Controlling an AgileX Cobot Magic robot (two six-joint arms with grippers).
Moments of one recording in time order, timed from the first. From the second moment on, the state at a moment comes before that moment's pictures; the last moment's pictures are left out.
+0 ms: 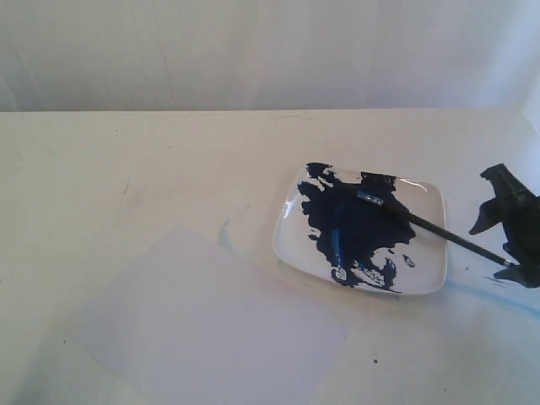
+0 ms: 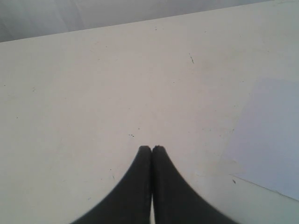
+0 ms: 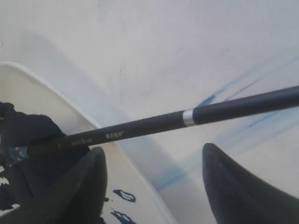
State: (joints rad) left arm -0.02 0.00 0.02 -0.10 0.34 0.21; right arm 0.03 1.63 -0.78 0.49 0.39 0.66
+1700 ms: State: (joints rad) left arm -0.02 0.00 0.02 -0.10 0.34 0.21; right arm 0.03 1.74 -0.78 0.50 0.14 0.84
